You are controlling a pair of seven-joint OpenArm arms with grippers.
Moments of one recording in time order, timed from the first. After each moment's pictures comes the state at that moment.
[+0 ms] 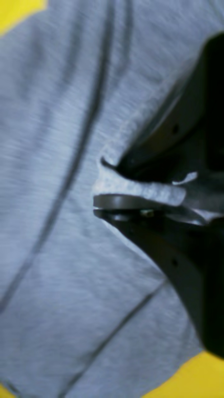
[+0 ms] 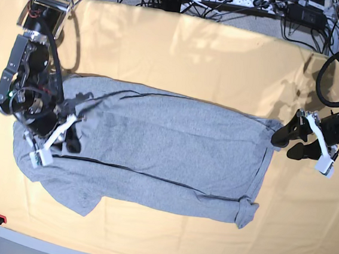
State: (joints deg) left arm -3.4 -36.3 -16.2 86.5 -66.5 -43.0 61.1; right arm 12.0 11.9 18.0 86.0 24.7 38.1 -49.9
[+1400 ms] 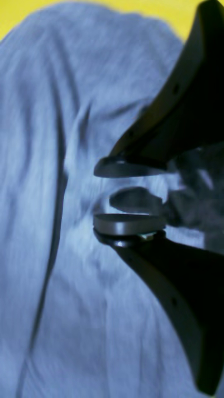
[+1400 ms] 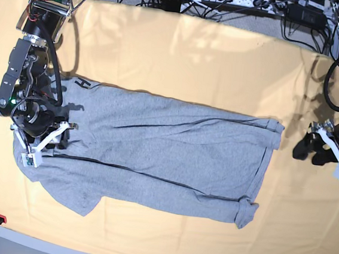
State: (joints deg) left arm -4.3 -35.5 -22.8 86.5 -59.5 -37.4 61.5; right arm 12.5 11.7 18.1 85.9 16.7 28.3 -52.8
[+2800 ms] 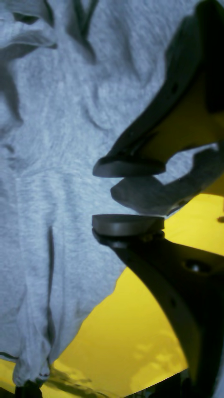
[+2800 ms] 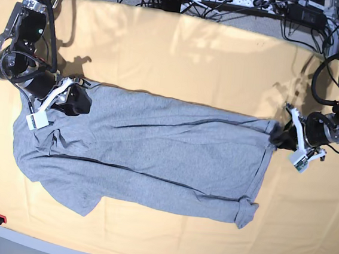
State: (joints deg) left arm -6.3 -39.9 -1.0 86.5 -44.2 -43.9 47.7; right arm -1.1 13.2 23.3 92.1 48.5 41.6 -65.5
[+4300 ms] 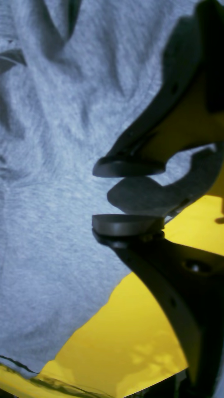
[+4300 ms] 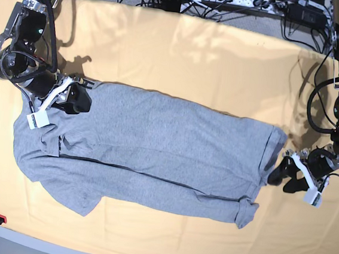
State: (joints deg) left arm -22.2 -35.2 -1.1 63.6 -43.2 -43.2 37.9; right arm -1.2 13.3 23.3 92.2 48.5 41.6 -65.2
